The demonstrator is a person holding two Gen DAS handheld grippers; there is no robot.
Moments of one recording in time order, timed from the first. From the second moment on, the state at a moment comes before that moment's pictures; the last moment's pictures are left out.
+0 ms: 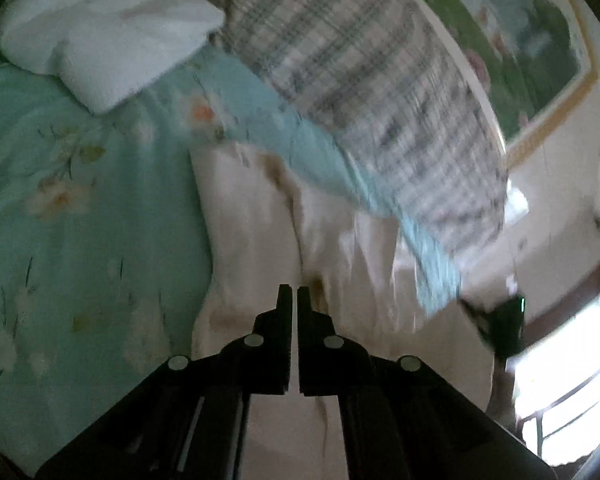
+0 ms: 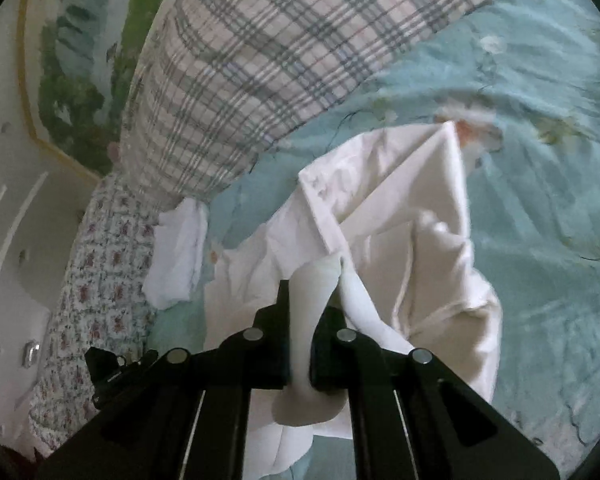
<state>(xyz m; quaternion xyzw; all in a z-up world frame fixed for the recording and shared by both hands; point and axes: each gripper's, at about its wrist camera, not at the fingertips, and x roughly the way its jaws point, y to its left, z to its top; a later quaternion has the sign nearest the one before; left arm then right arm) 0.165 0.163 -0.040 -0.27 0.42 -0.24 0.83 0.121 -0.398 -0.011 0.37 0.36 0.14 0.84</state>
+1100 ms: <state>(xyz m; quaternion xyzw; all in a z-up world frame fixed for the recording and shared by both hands) 0.114 0.113 -0.025 -0.25 0.38 -0.32 0.83 0.054 -0.405 0.000 0.38 0.34 0.13 0.85</state>
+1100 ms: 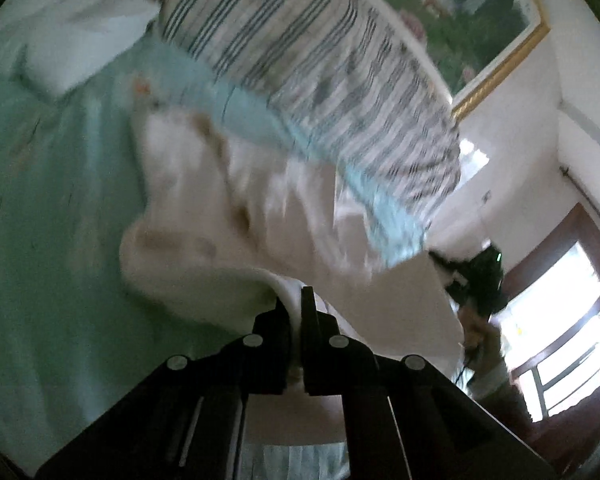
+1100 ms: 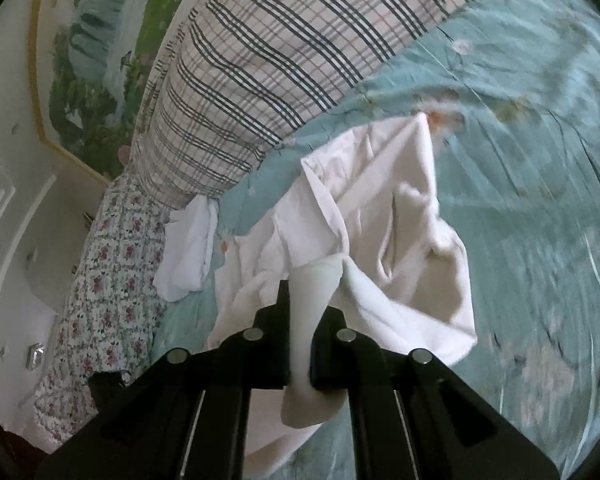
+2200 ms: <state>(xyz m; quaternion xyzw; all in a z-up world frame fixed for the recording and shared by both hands) 0.261 -0.039 -0.092 -0.13 0.49 -0.38 0.77 0.193 -0.329 -0.060 0.15 0.49 0.17 0.84</state>
